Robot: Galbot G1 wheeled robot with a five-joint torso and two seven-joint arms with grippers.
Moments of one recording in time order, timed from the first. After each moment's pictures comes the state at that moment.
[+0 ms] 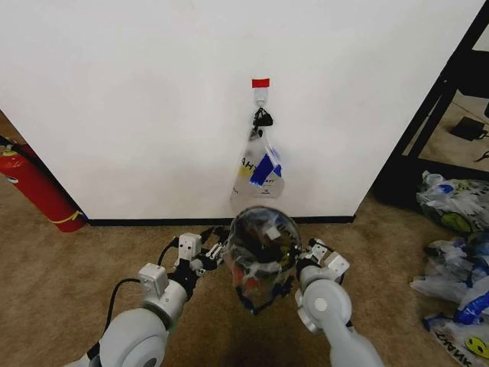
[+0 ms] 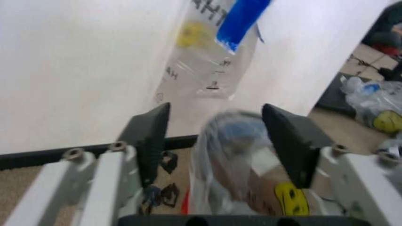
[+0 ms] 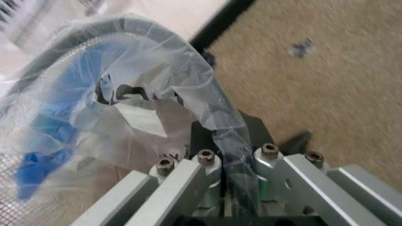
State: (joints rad) left arm 1.37 -0.90 -0.16 -2.29 -0.69 0.20 -0.36; right arm -1.25 1.44 0.24 1.91 1.00 -0.28 0.76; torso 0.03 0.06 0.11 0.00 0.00
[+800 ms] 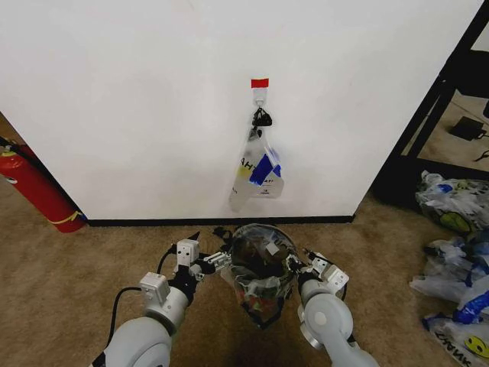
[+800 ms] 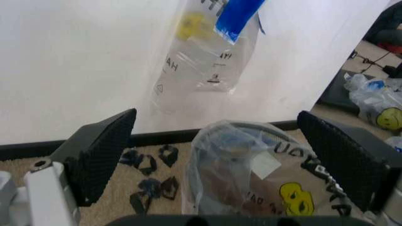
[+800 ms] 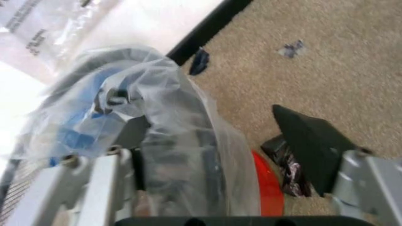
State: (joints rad) left arm 1.40 -0.93 -0.13 -2.29 -0.64 0.19 -0.36; right arm -1.31 1.40 0.25 1.93 0.97 -0.26 0.69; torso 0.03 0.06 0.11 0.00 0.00
